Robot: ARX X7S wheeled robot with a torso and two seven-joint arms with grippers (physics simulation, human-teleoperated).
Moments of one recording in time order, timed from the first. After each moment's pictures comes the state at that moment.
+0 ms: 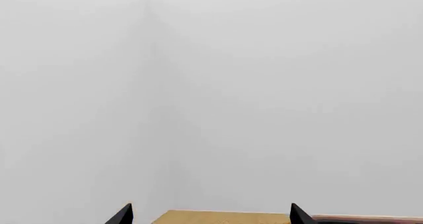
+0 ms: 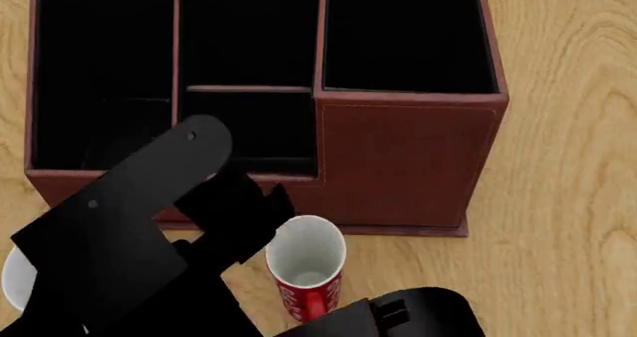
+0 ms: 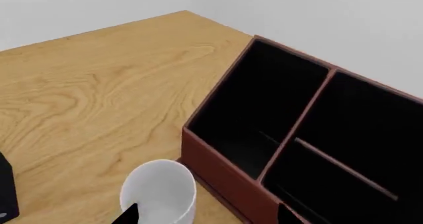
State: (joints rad) left arm -0.38 -1.55 0.59 1.05 -0.75 0.06 -1.55; right arm 1.05 0.08 -0.43 -0.59 1.67 1.45 1.14
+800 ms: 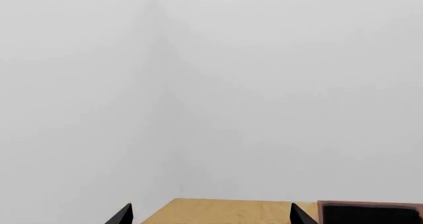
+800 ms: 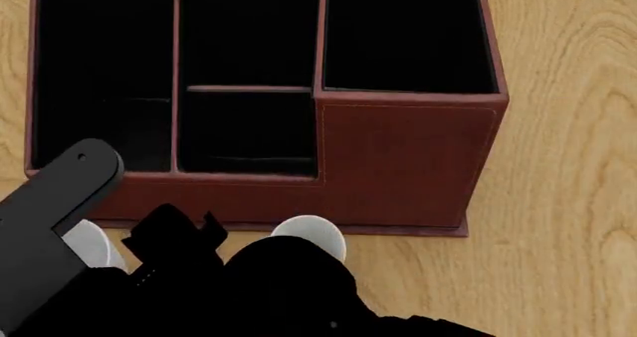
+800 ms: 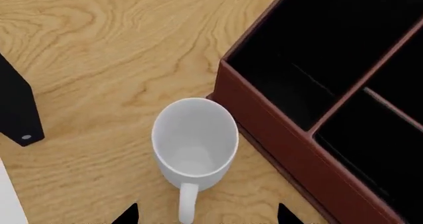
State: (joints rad) left arm 0.74 -1.49 -0.44 1.05 -0.68 0.08 -1.53; right arm 1.22 0.04 -0.79 -0.29 1.88 1.30 1.31
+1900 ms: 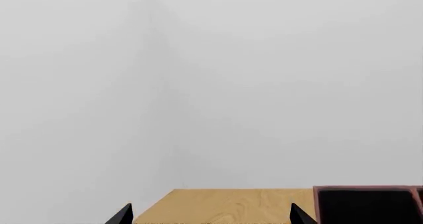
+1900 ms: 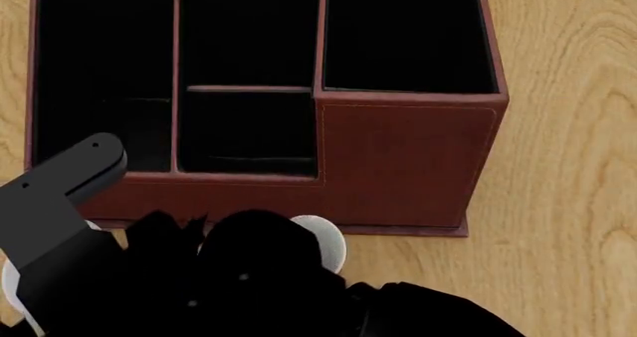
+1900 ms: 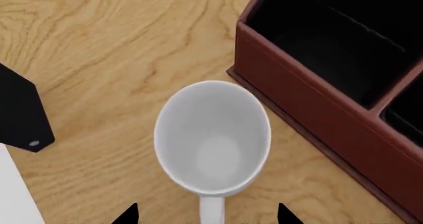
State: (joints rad) left arm 0.69 -1.54 -0.35 1.03 -0.70 0.09 -1.56; right arm 1.30 0.02 -1.02 0.01 1.76 1.04 0.97
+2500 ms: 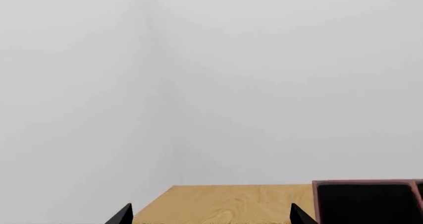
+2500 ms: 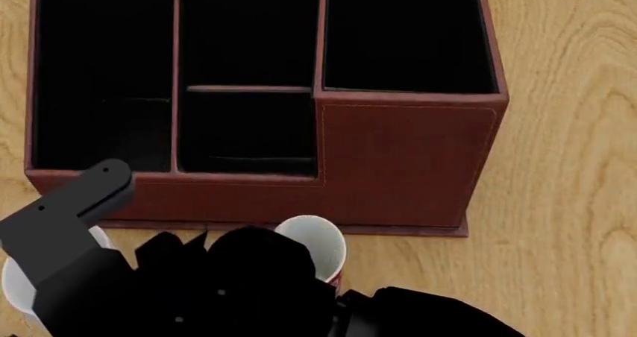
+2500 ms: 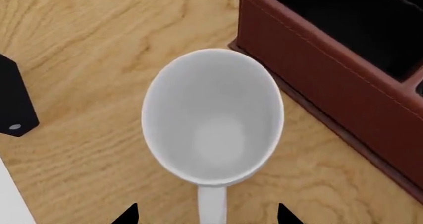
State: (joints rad) left arm 0.58 -1.55 -0.20 1.01 -0.69 0.12 -1.56; right arm 1.31 0.02 -1.16 0.08 1.74 0.96 0.89
